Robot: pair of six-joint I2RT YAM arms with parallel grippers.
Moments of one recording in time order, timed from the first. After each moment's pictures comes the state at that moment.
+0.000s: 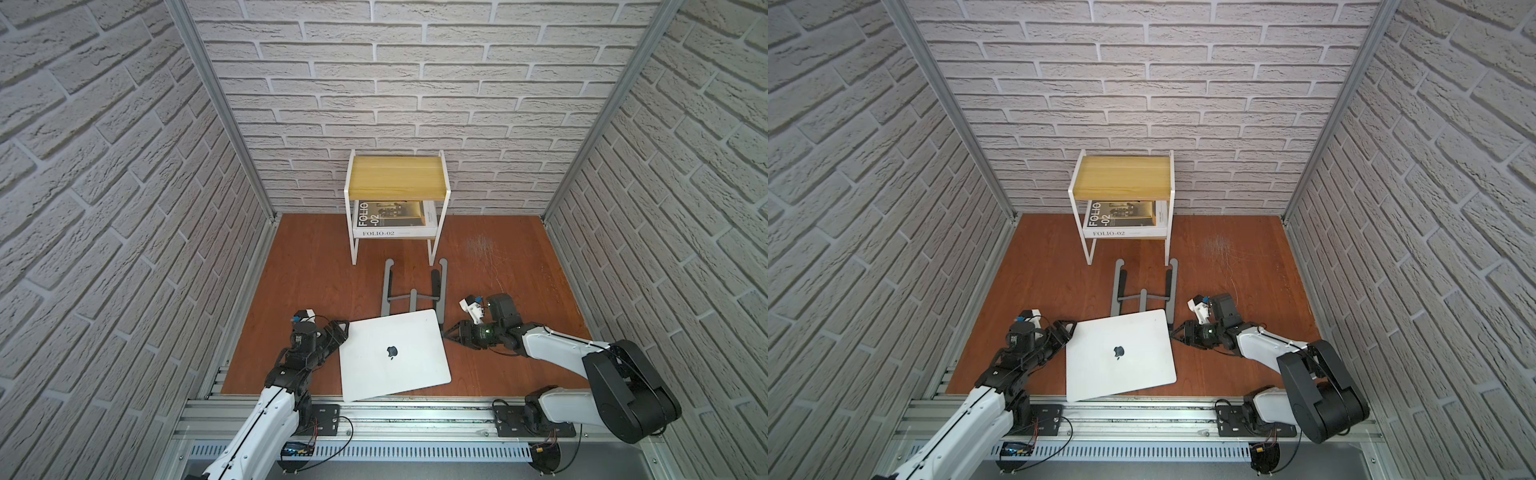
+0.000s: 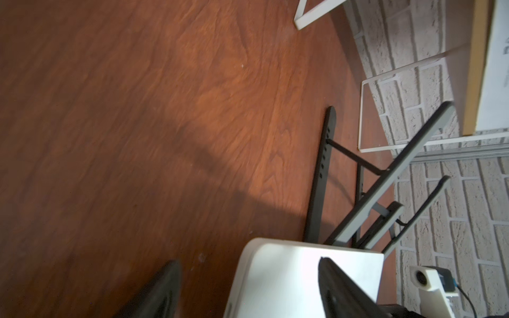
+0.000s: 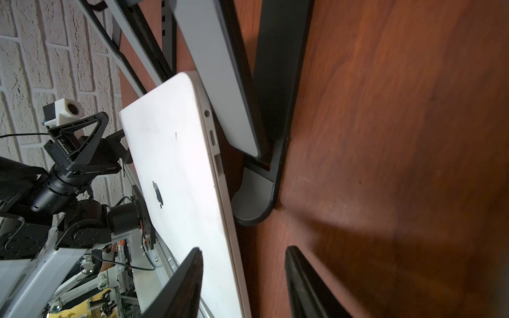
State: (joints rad) left arm -0.16 0.65 0.08 -0.09 0.22 -0.92; right arm 0.39 1.36 0.40 0.02 -0.71 0.57
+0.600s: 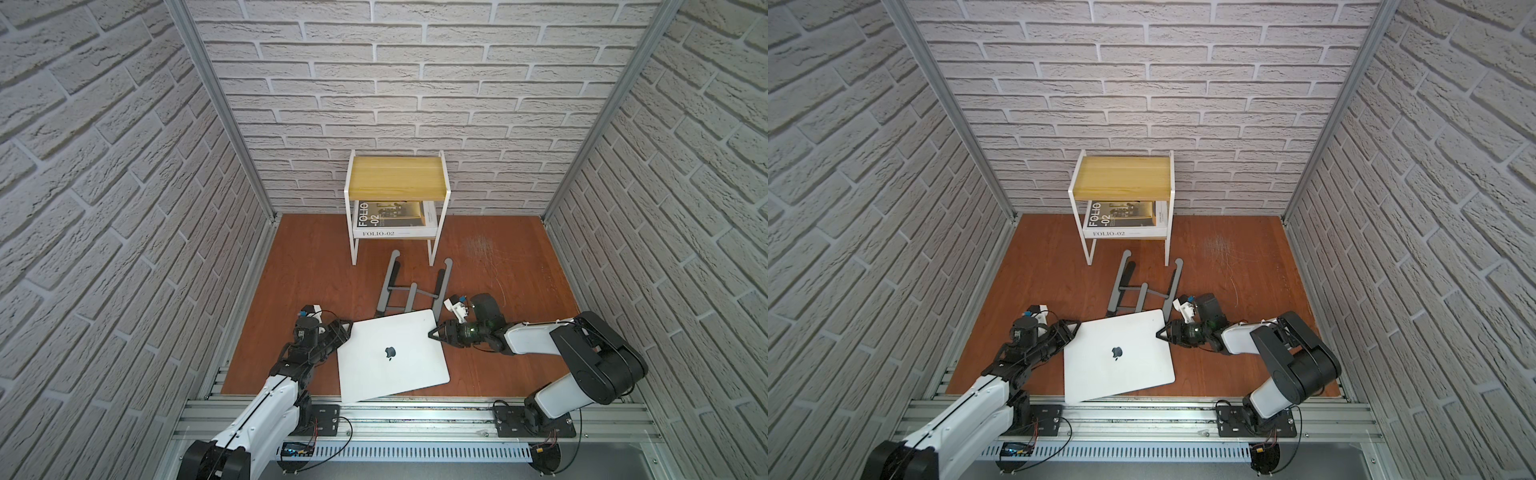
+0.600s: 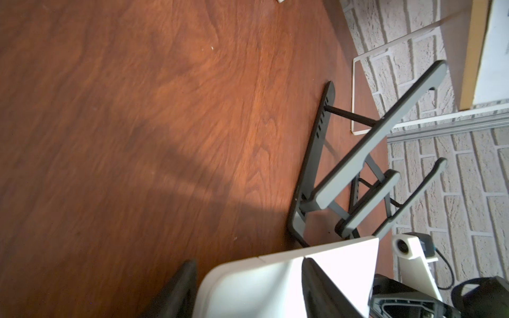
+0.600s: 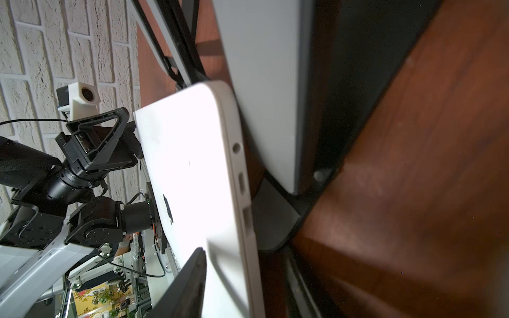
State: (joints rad) left arm -0.16 0.74 0.08 0.05 0.28 -0.86; right arm 0.51 1.57 0.42 0.35 -0.74 0.73
